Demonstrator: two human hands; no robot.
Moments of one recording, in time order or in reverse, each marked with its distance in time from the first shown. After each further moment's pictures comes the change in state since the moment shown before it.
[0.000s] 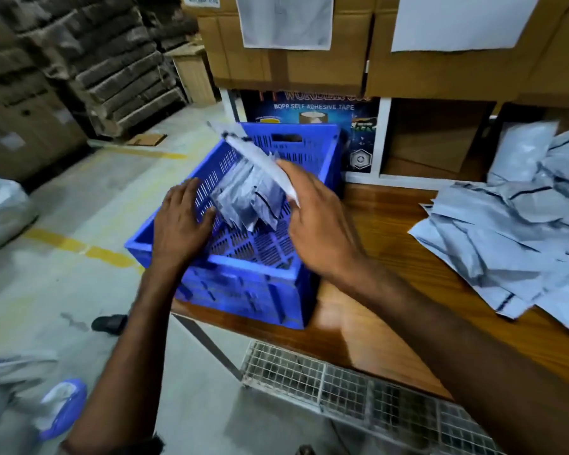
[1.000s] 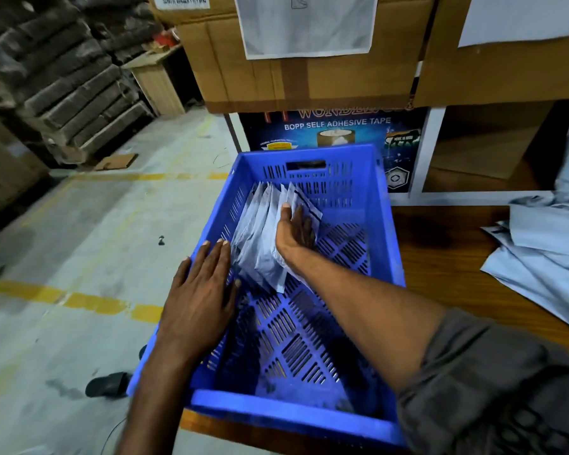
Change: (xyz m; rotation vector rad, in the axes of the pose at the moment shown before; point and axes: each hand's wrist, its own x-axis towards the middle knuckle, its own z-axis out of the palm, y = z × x) left_hand 0.080 -0.074 0.048 0.268 -0.297 0.296; right_hand 0.212 0.135 0.239 0.335 -0.009 1.012
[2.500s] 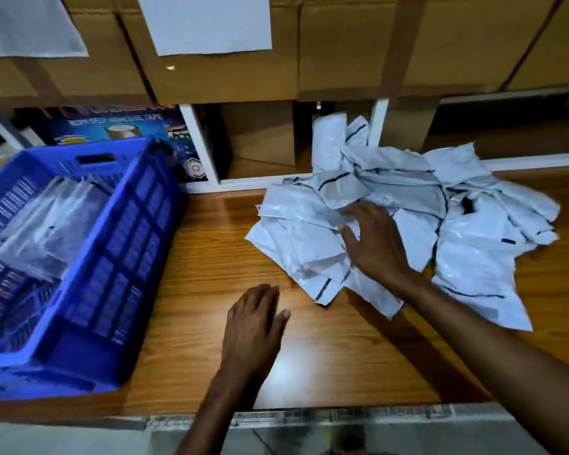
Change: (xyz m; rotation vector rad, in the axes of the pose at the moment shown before) left_hand -0.072 0.495 0.101 -0.460 -0.057 0.132; right_hand -0.097 0.258 -0.570 -0.637 0.526 -0.686
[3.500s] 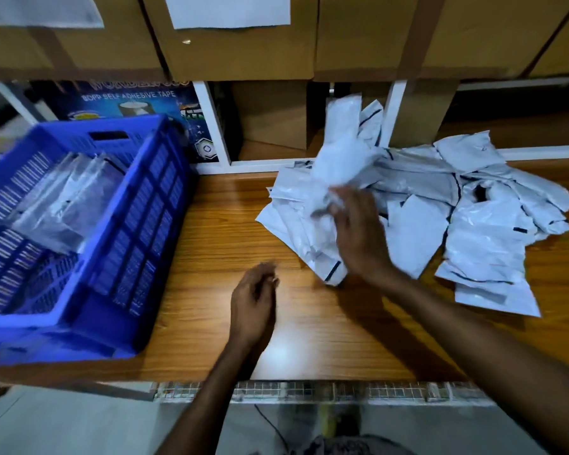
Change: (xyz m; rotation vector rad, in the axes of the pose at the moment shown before) left_hand -0.001 0.002 -0.004 -0.858 0.239 -0.272; right_hand -0.019 -0.060 0.016 0.292 0.083 -0.049
